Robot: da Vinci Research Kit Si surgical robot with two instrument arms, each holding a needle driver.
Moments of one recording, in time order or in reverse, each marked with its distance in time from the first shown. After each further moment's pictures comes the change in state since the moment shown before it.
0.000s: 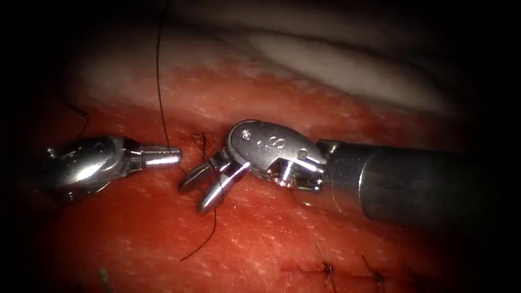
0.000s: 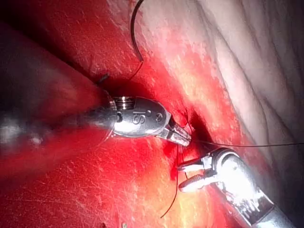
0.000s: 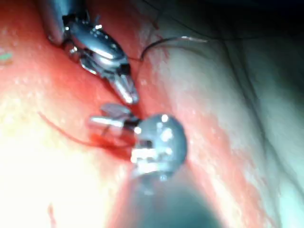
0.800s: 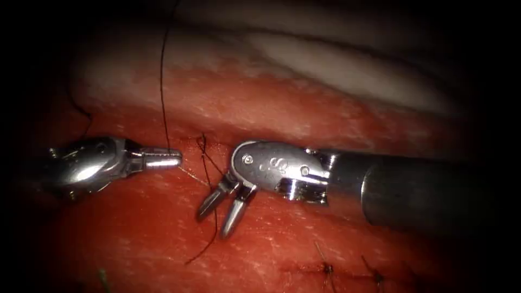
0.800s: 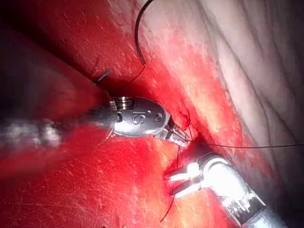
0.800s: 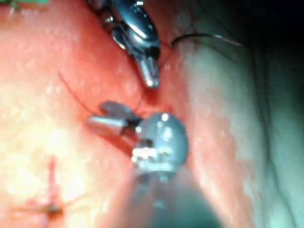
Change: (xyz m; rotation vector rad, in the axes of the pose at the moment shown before) right arm -0.003 -0.001 0.002 0.102 -0.197 -0.070; left arm -0.001 0.000 0.000 -0.022 -0.021 -0.017
